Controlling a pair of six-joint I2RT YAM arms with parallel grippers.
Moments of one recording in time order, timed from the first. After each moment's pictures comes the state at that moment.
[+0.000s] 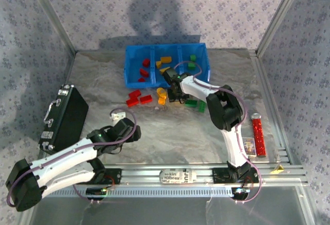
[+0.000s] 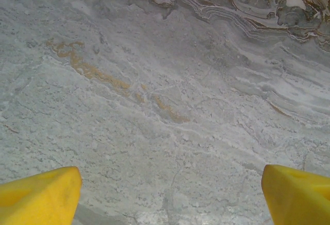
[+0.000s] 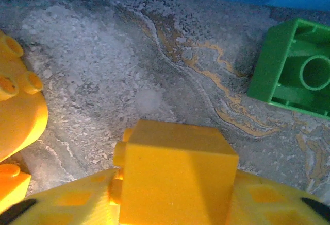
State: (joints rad) left arm -0.89 0.87 0.48 -0.63 -0.39 -0.90; right arm 0.62 2.15 1.65 -0.80 0.18 0.45
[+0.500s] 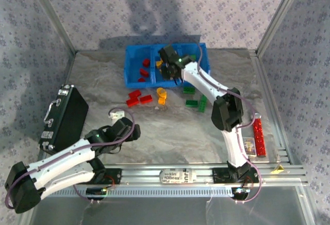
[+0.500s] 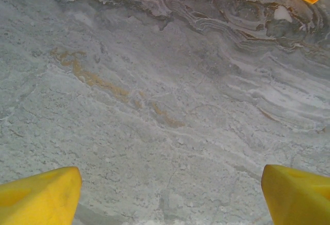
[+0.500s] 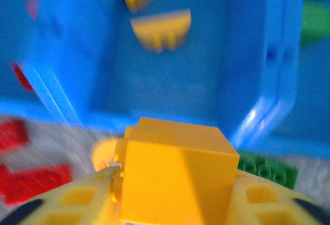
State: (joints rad) left arm -0.89 0.83 0.51 -0.66 -0.39 -0.90; right arm 0.61 2.17 2.12 -0.91 0.23 0.37
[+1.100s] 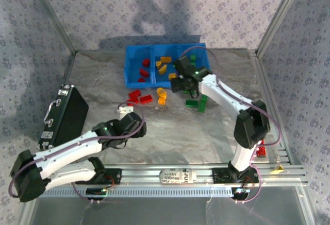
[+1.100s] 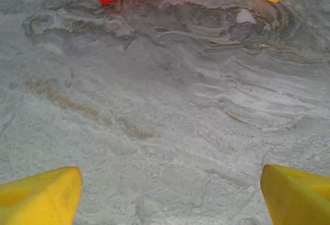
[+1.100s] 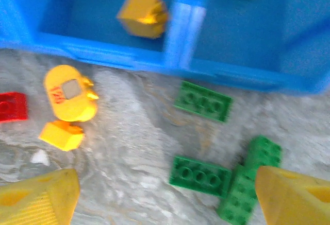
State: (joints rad) left arm -0.94 1.02 0.67 -0.68 -0.41 -0.83; right arm 0.59 1.74 1.53 -0.82 0.27 0.32
